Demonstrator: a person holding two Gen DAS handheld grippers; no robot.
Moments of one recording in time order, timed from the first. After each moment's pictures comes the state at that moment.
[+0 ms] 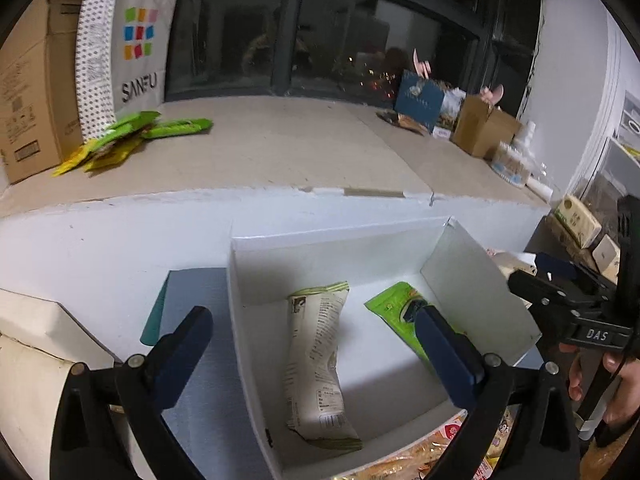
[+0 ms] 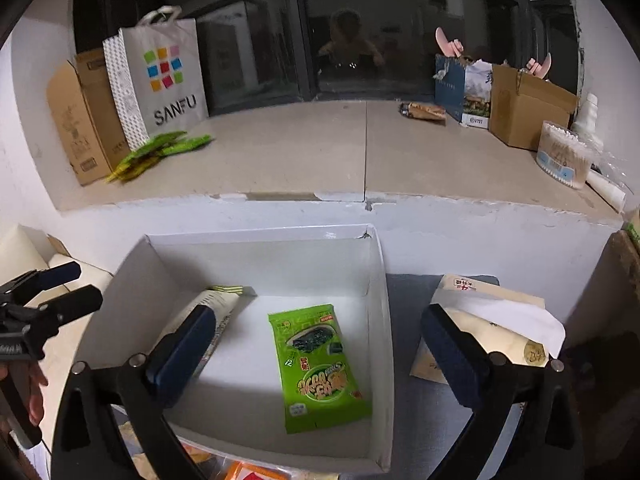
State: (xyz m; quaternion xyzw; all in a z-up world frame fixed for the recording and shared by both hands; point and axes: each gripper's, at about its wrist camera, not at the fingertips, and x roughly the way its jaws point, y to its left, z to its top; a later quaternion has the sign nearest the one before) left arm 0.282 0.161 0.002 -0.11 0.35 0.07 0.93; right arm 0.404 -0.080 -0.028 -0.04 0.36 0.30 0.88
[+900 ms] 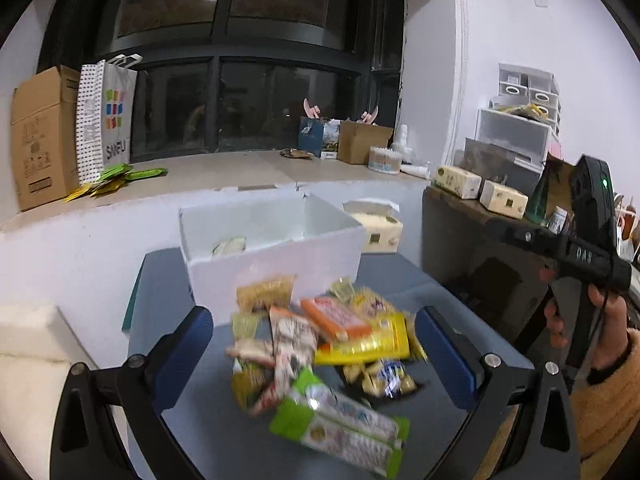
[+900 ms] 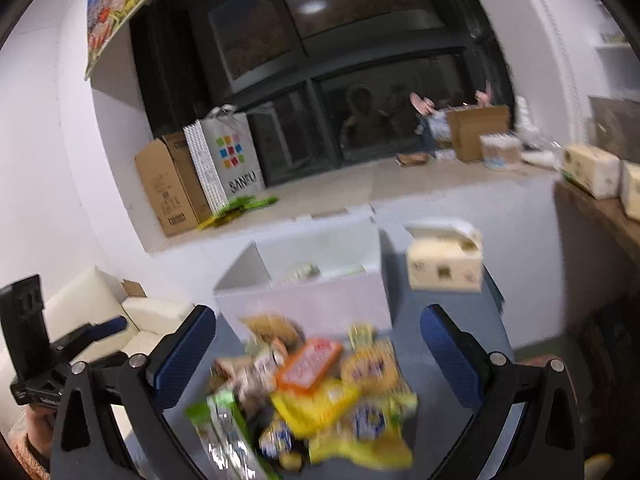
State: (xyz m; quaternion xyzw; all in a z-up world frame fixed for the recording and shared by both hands) left arm 0.017 0.011 0.008 -0.05 0.24 -0.03 0.97; right arm 0.164 -0.260 -0.016 0.07 0.26 0.34 0.90
